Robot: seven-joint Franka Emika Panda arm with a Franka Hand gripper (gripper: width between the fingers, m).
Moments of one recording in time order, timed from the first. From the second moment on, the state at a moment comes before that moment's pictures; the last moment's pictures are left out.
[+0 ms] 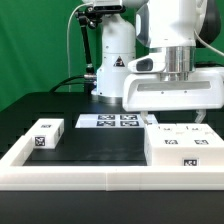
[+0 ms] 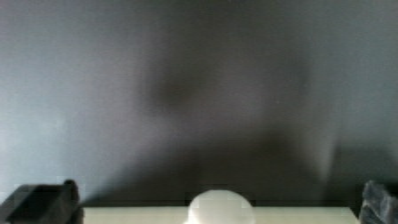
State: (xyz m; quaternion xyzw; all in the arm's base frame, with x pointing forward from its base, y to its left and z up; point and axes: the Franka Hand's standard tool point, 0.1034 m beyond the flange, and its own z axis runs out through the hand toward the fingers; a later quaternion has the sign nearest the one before) arm 0.478 0.083 0.027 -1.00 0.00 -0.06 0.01
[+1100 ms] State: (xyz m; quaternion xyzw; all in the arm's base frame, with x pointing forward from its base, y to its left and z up) arm 0.492 0.078 0.007 -1.00 -0.01 -0.08 0.01
